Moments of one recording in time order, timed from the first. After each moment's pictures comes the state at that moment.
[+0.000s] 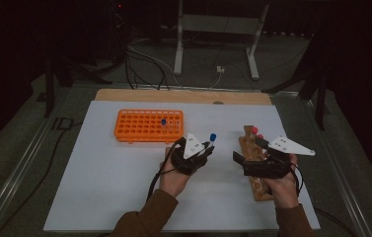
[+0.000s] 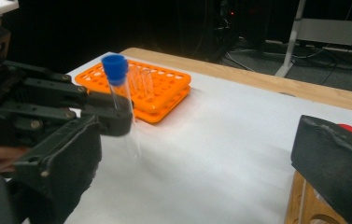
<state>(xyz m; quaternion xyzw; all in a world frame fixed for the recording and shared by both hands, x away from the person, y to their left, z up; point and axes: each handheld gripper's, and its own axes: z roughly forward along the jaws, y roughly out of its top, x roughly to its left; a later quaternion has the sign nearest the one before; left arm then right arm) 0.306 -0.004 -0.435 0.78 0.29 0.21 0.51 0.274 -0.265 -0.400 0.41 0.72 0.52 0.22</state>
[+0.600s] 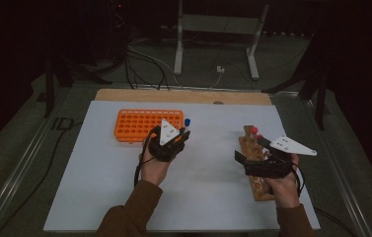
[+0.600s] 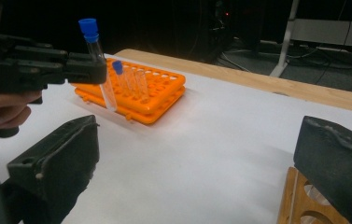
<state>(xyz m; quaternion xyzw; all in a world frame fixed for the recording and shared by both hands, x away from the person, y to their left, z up) 0.334 0.052 -0.428 0.75 0.35 0.26 0.50 0.274 -0.268 -0.399 0.42 0.72 0.52 0.22</state>
